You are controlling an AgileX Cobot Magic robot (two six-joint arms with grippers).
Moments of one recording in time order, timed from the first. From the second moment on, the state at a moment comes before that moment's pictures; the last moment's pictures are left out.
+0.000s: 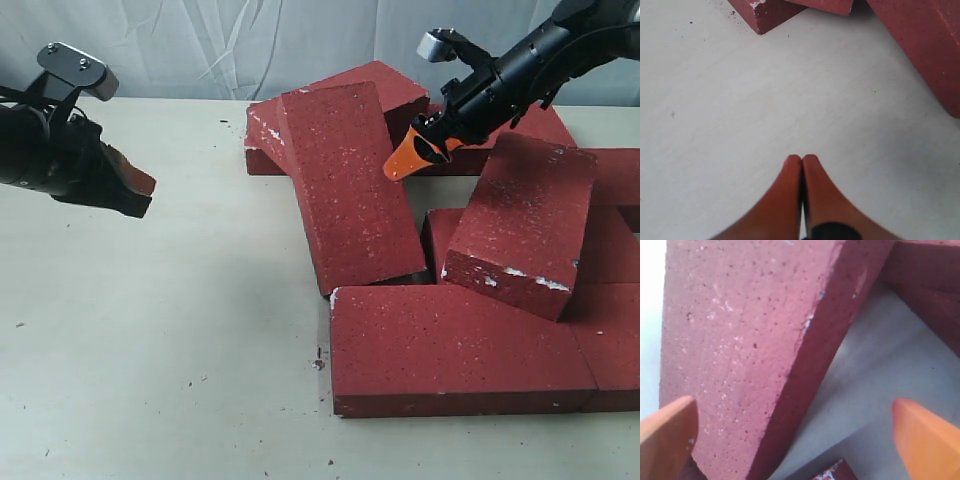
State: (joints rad) left arm -0.12 1.55 -0.86 -0.95 0.49 1.26; right arm 0.07 2.23 -1.74 0.79 1.22 -1.12
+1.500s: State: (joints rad) left arm -0.12 1.55 -0.86 -0.95 0.49 1.29; right arm 0.11 2.32 -1.74 0.90 1.23 -1.25
